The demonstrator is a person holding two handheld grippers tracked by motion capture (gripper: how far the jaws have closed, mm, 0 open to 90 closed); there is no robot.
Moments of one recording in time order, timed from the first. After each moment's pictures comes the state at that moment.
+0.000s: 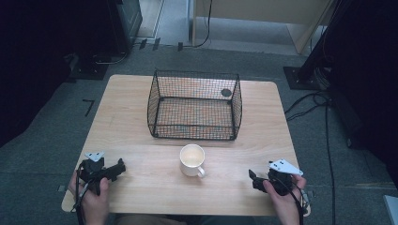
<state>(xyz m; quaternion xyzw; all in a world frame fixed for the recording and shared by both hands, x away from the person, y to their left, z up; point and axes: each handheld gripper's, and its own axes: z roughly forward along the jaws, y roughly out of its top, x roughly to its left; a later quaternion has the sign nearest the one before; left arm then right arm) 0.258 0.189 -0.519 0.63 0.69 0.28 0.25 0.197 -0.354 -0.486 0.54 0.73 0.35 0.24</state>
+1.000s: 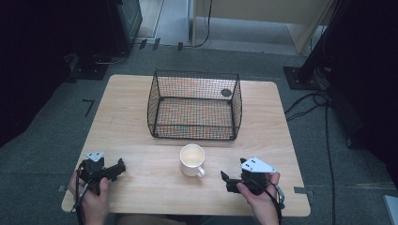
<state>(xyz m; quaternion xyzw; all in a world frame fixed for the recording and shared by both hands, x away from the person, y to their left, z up) 0.258 0.189 -0.519 0.63 0.69 0.28 0.25 0.198 -0.274 -0.460 0.46 0.76 0.40 0.20</state>
